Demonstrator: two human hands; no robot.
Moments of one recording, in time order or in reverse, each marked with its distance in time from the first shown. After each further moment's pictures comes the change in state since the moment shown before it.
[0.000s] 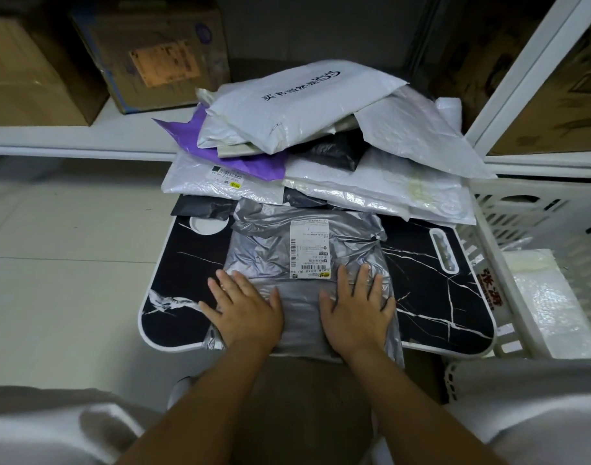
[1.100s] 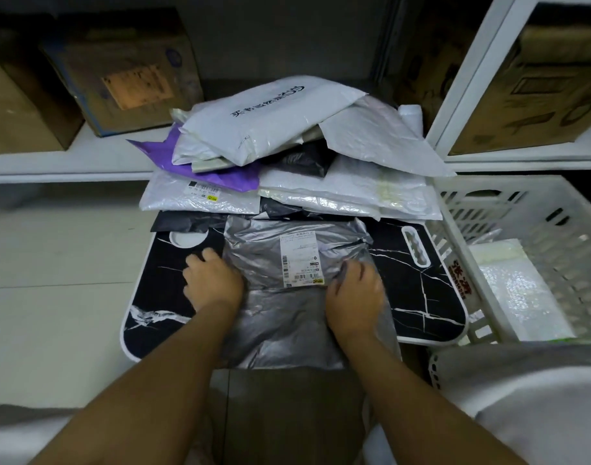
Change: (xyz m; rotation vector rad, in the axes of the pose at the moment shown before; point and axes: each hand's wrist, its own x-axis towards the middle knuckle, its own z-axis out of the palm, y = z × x) left_hand 0.045 0.004 -0.052 -0.304 0.198 -0.030; right_hand 0.012 0.015 -0.018 0.270 0.381 0.100
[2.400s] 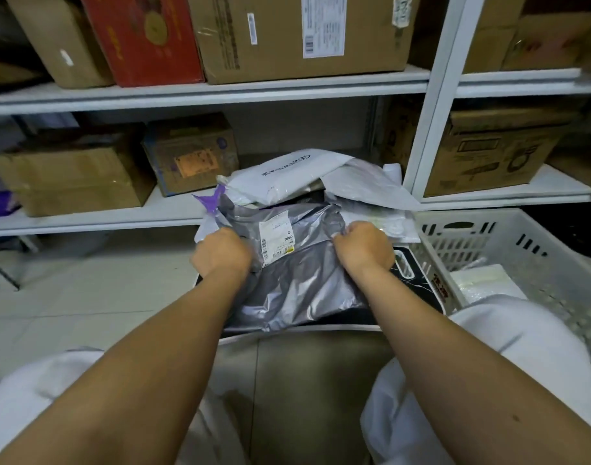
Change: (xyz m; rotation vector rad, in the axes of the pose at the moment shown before) left_hand -0.079 0.028 -0.170 0.106 0.163 0.087; right_hand -0.023 -0.069 -0.188 0.234 -0.061 0.071
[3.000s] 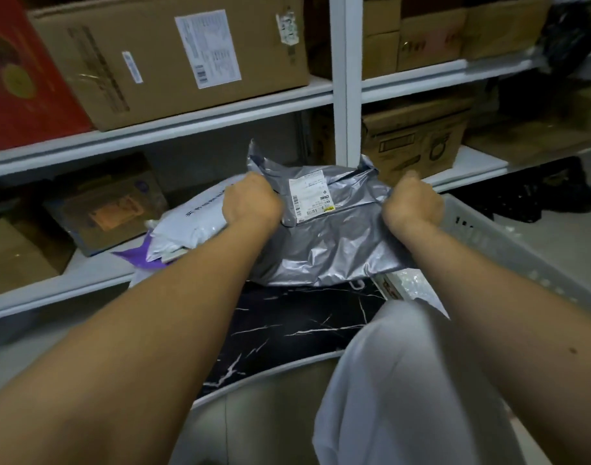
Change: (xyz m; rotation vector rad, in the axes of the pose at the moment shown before) left_hand 0.000 0.215 -0.022 -0.122 0.037 0.450; right_hand 0.112 0.097 -0.129 -0.125 0.384 0.200
